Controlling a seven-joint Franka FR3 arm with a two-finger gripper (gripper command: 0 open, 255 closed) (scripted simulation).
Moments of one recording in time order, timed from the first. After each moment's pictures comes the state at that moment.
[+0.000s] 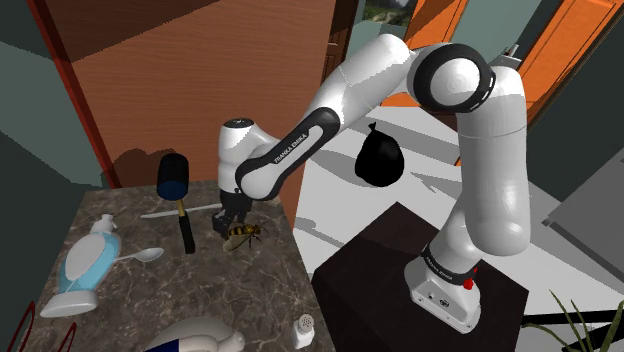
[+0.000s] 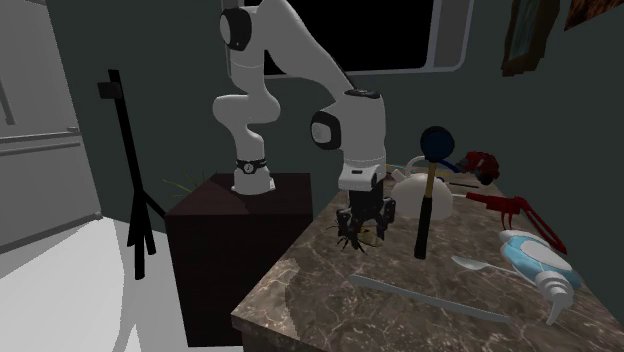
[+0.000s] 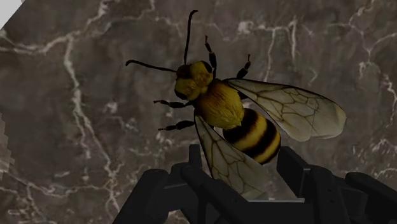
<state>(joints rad) 0.33 0.55 0.29 -1.98 -0.06 2.53 0.33</state>
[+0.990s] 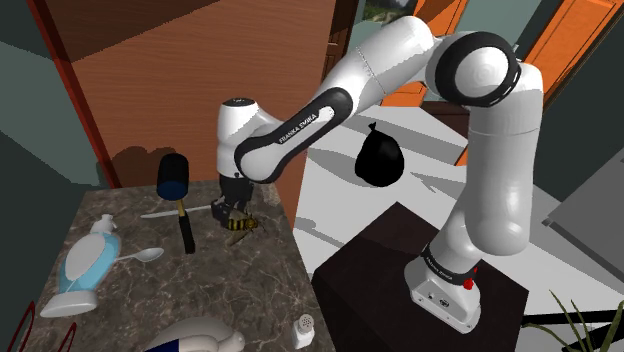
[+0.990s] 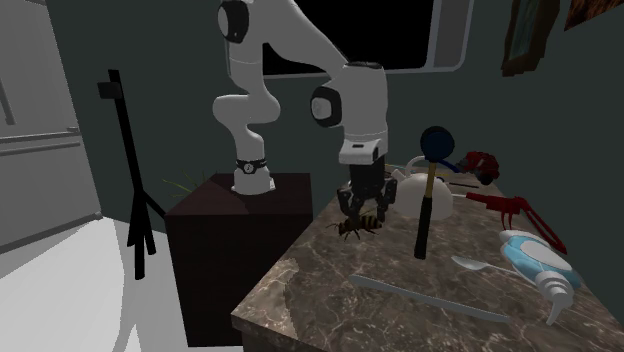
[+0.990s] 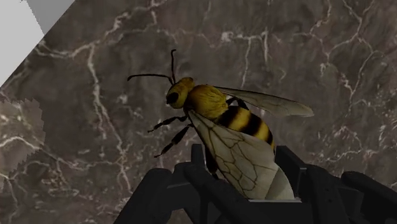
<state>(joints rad) 0.31 0.45 0.32 -1.99 -0.03 2.43 0.32</state>
